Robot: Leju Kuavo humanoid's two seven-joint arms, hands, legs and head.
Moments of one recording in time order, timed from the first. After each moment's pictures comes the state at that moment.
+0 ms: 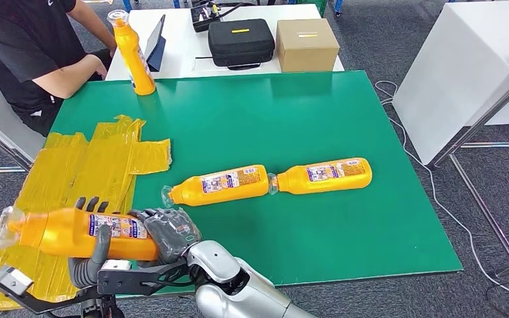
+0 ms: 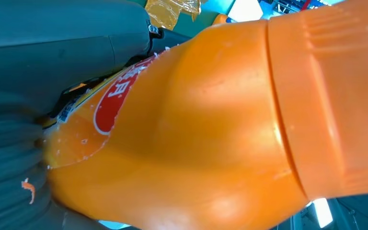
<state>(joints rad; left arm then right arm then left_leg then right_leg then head) 0.14 -0.25 -0.11 -1.67 0.50 0.06 -0.40 -0.39 0.34 0.95 -1.06 0.83 -0.07 0.16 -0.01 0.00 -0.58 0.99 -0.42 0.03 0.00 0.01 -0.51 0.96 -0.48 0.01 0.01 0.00</state>
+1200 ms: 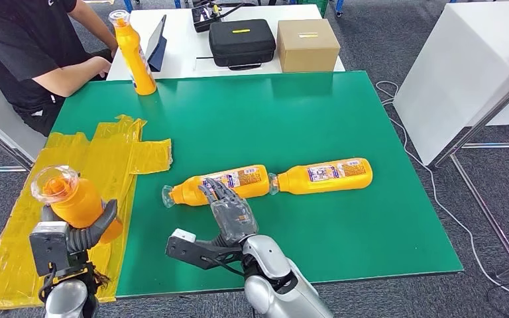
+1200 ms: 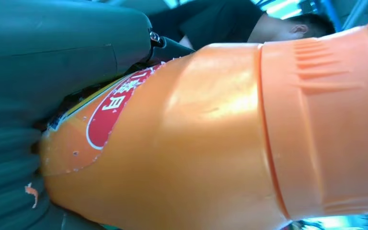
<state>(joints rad) -0.11 -0.14 0.04 -1.43 -0.30 0.40 -0.49 -0.21 0.22 0.63 -1.32 1.02 -0.08 0.19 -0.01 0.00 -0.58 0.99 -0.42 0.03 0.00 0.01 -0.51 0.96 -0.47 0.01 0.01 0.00</state>
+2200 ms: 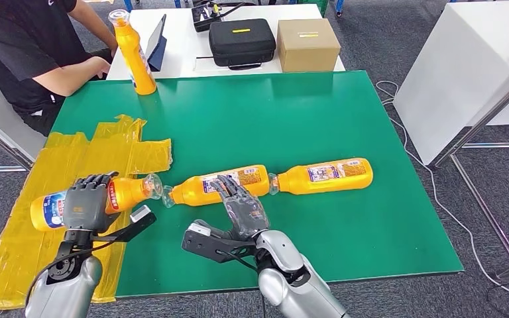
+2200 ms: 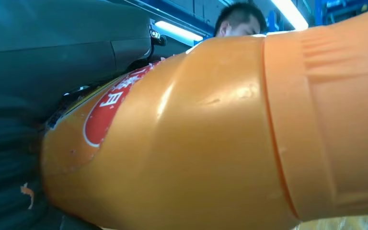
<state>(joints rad) -0.36 -0.04 0.08 -0.93 -1.51 0.70 -0.20 -0.23 0.16 0.62 -1.33 0.95 -0.07 0.17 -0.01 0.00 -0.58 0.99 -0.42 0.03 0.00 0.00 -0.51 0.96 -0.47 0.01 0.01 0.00</state>
